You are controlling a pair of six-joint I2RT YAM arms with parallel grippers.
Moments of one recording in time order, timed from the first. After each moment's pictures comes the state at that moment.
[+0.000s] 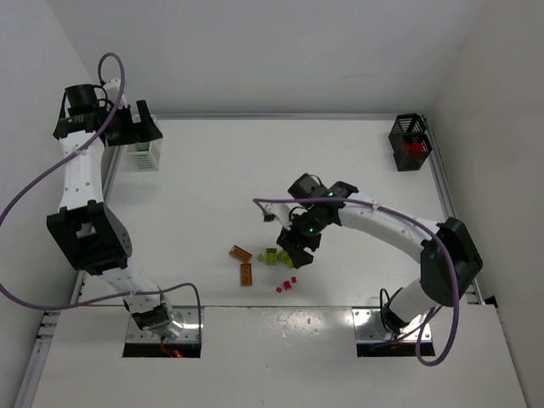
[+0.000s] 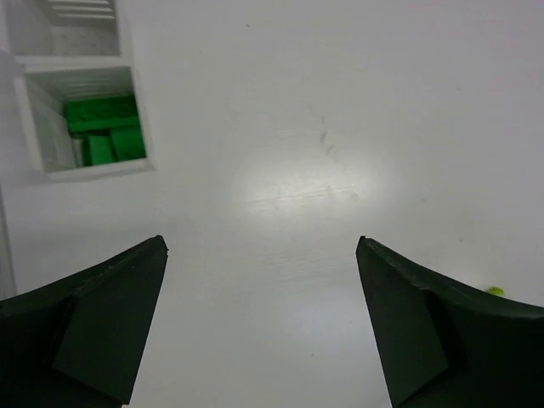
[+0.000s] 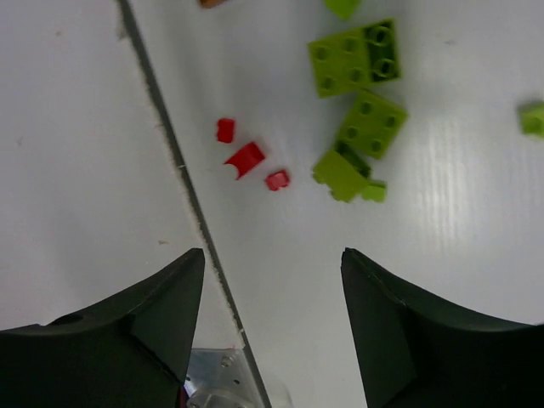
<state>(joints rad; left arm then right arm) 0.34 1.74 1.77 -0.76 0.49 0.07 0.73 1.55 1.11 -0.84 -0.46 -0.40</state>
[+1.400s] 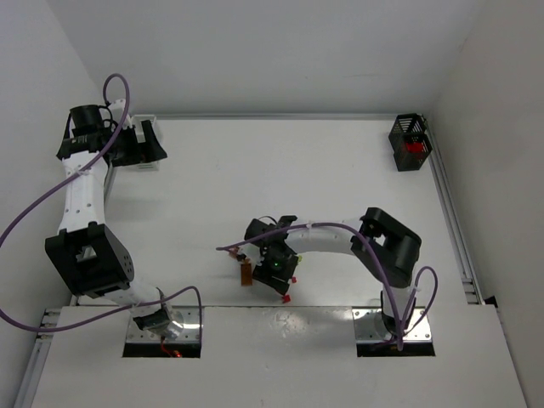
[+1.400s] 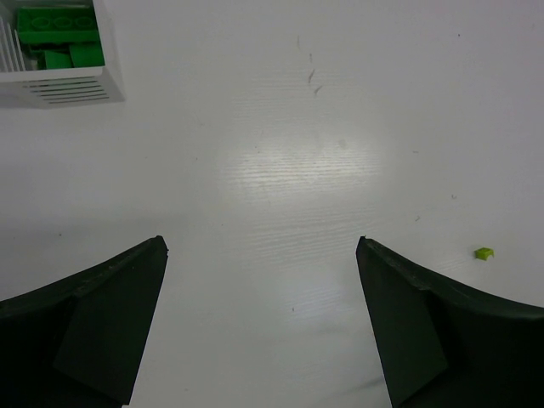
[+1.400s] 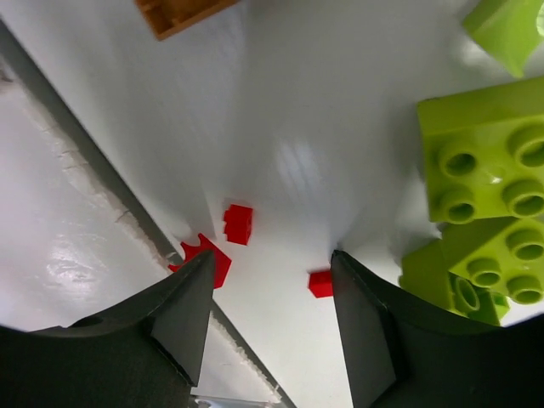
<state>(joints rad) 0.33 1.54 1.50 -0.75 0.49 0.07 1.06 1.90 1.14 -0.73 -0.20 -0.14</state>
